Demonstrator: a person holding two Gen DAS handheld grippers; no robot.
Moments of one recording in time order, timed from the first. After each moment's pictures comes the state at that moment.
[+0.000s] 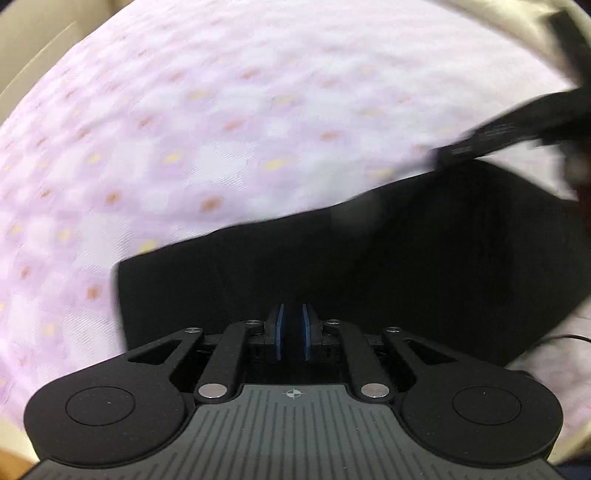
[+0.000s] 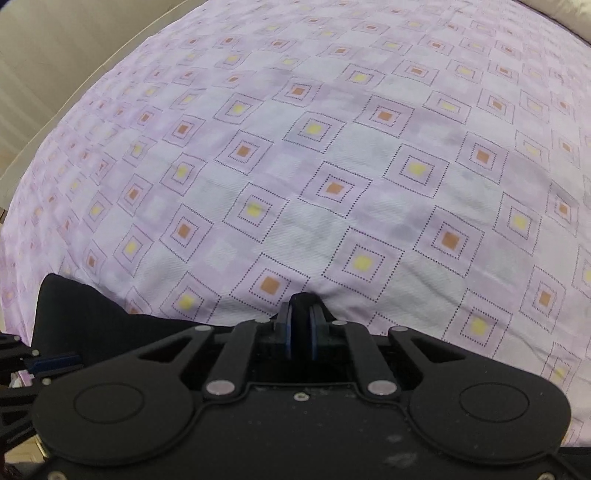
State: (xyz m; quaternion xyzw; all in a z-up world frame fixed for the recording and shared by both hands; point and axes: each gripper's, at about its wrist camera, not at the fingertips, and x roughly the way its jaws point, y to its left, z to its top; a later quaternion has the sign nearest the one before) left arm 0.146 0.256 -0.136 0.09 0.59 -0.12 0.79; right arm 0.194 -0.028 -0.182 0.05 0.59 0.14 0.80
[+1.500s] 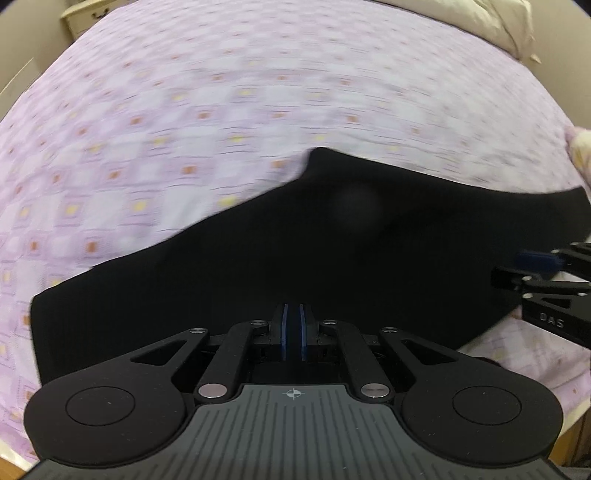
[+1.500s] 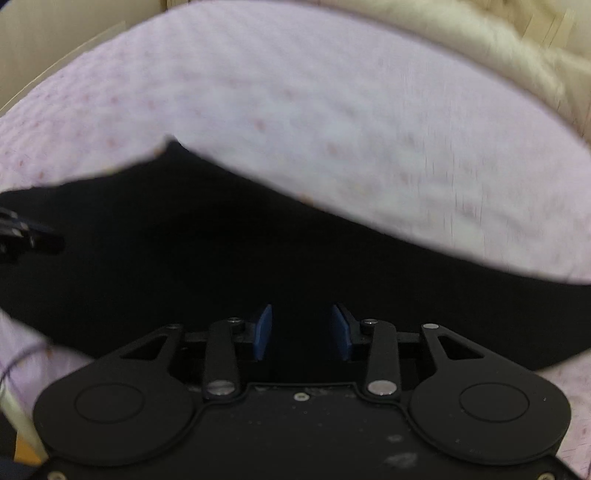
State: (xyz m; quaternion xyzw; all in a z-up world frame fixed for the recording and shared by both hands) left arm 0.102 0.145 -0.105 0.10 0.56 -0.20 0.80; right arm -0.012 -0.110 -0.143 -0.01 0.54 -0.02 0.84
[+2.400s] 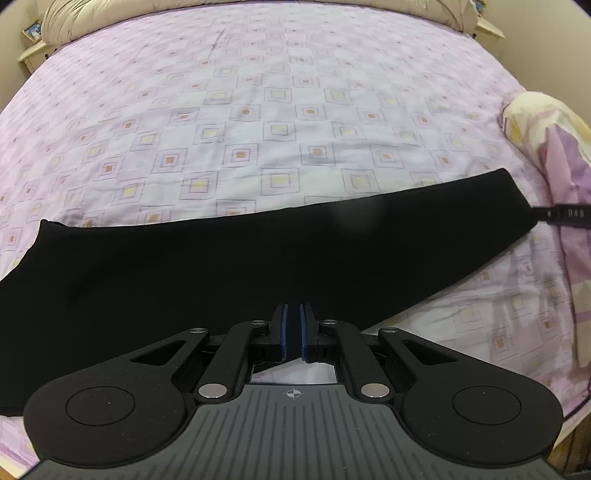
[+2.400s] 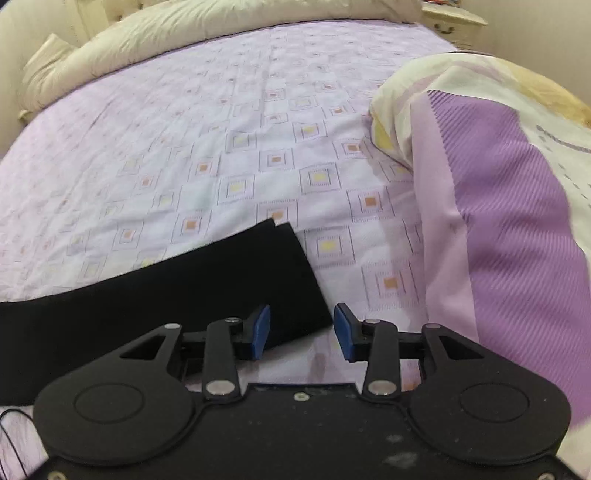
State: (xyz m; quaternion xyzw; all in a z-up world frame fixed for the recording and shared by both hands) left arm 0.015 -0.121 -0.095 0.13 0.55 -0.21 0.80; right arm -0.093 -0.549 -0.161 0.16 0.49 -0.16 0.84
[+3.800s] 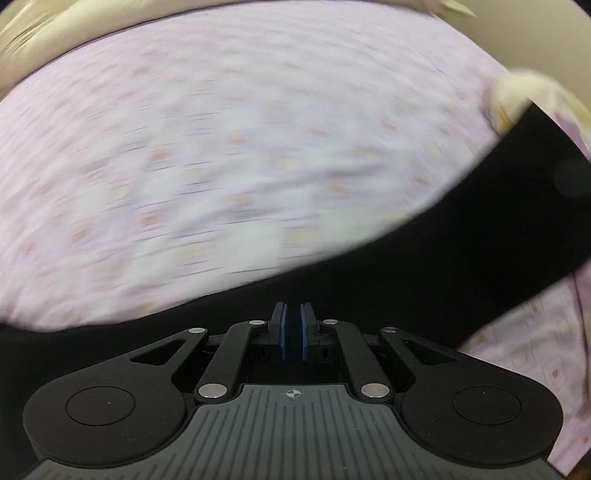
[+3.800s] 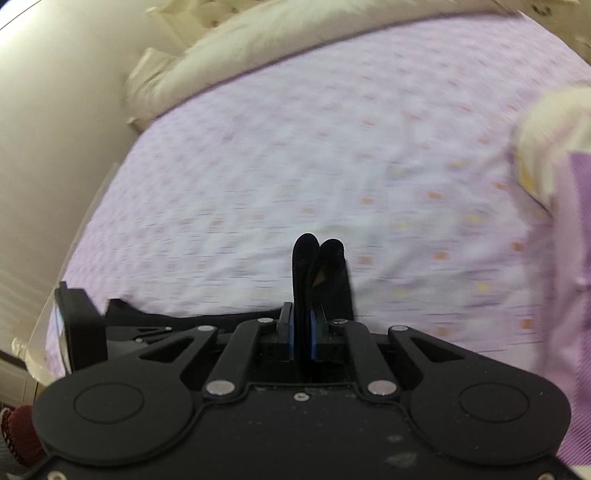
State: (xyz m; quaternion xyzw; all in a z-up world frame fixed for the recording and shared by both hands) left arm 0.049 -0.188 -0.128 0.15 0.53 -0.24 0.80; right arm -0.064 -0.513 -0.057 0.26 0.47 0.03 0.85
